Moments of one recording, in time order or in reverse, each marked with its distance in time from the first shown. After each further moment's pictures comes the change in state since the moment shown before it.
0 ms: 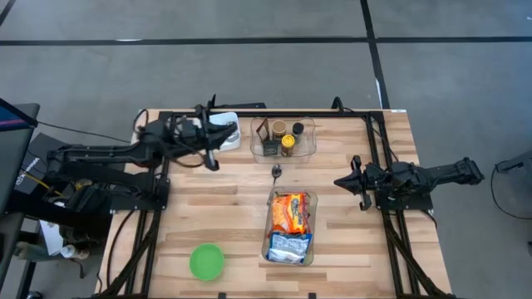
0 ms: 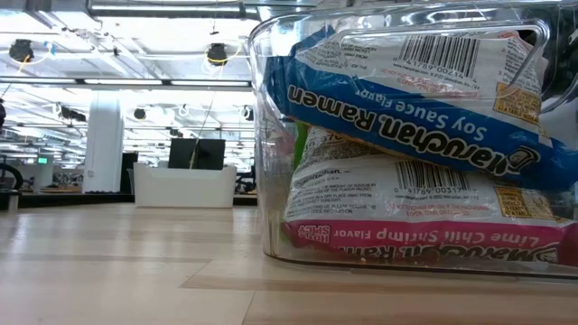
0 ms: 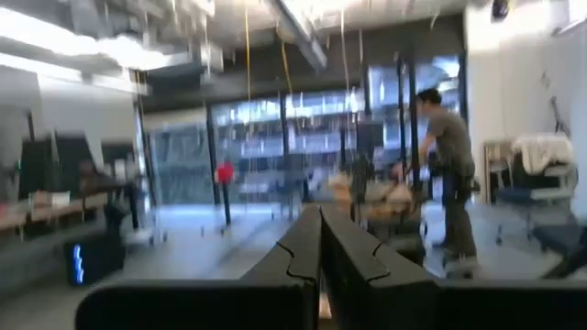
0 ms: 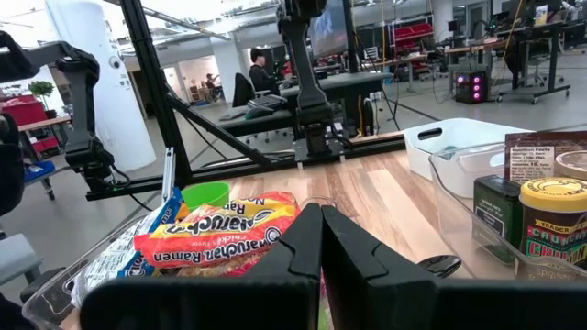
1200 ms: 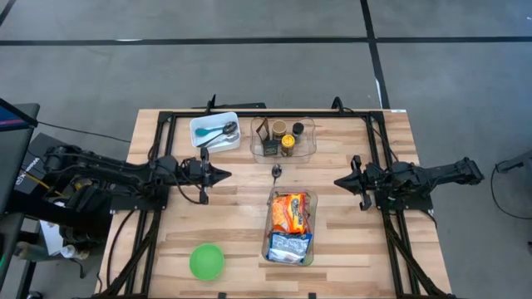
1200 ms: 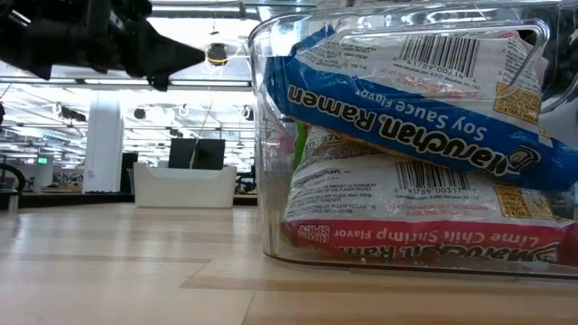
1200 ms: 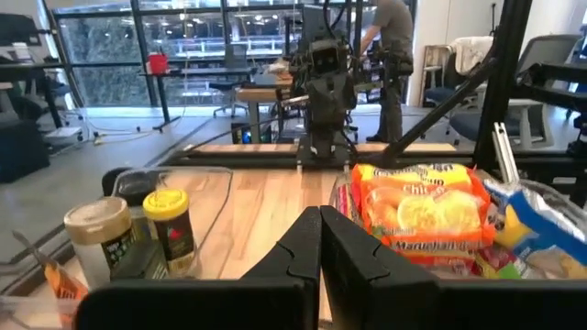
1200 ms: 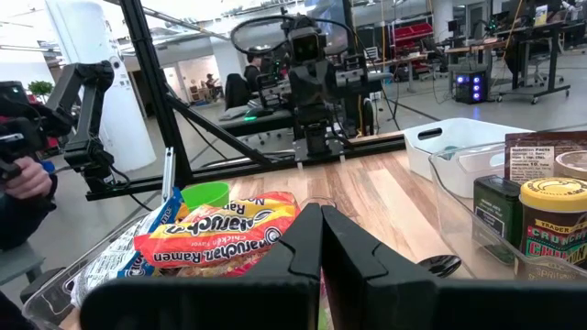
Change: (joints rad) left arm -0.147 -0.107 -0.579 0.152 -0.001 -0.094; right arm 0.000 0.000 0.000 0.000 0.000 0.000
